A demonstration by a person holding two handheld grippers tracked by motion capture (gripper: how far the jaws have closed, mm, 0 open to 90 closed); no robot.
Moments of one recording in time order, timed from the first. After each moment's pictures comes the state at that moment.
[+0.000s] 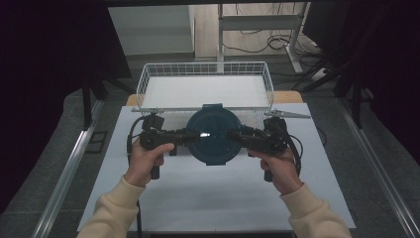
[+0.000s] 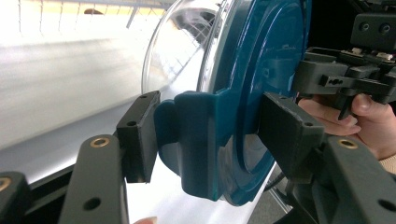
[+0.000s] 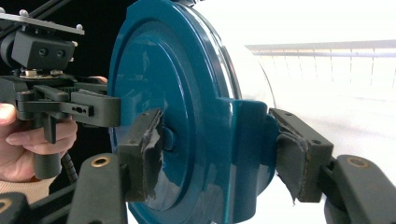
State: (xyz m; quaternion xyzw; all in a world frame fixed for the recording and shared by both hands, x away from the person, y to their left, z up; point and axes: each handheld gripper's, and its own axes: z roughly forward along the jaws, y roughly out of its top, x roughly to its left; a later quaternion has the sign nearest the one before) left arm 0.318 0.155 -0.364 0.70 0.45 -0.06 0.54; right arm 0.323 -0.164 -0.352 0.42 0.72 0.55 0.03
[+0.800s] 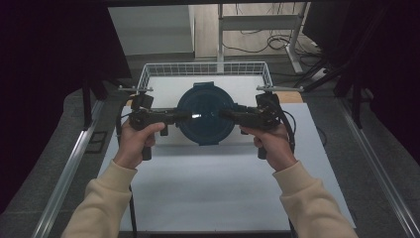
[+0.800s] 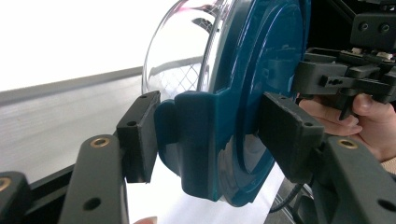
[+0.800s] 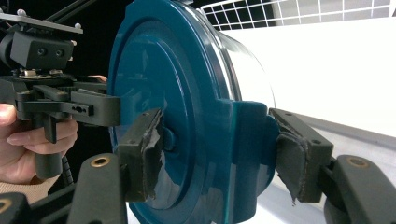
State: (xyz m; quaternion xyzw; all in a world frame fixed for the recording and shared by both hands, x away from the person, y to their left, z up) left arm 0.341 0.175 -0.327 0.70 0.45 -0.03 0.56; right arm 0.356 -0.143 -0.313 0.40 0.73 0.56 0.03
